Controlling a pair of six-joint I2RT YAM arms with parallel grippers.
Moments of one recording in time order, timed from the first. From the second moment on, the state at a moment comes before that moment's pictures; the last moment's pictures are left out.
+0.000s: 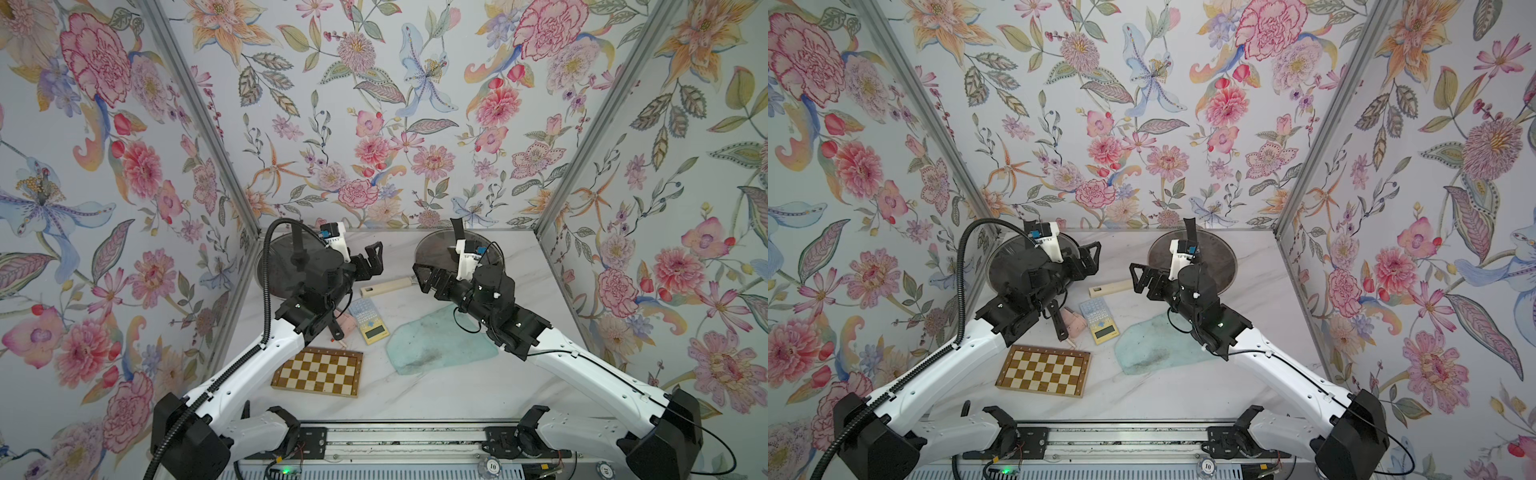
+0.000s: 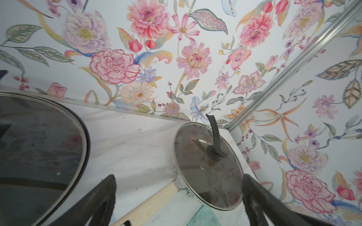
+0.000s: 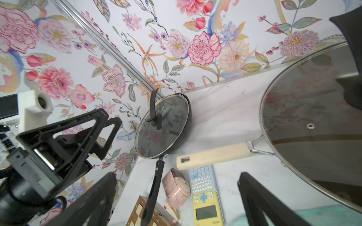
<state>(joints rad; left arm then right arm) -0.60 1.22 1.06 0.01 -0.14 -0.53 0.73 1.16 0.95 0.01 0.07 0.72</state>
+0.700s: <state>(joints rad) -0.62 1.47 1.22 -0.05 0.01 -0.21 0.31 1.51 1.10 0.04 0.19 0.16</state>
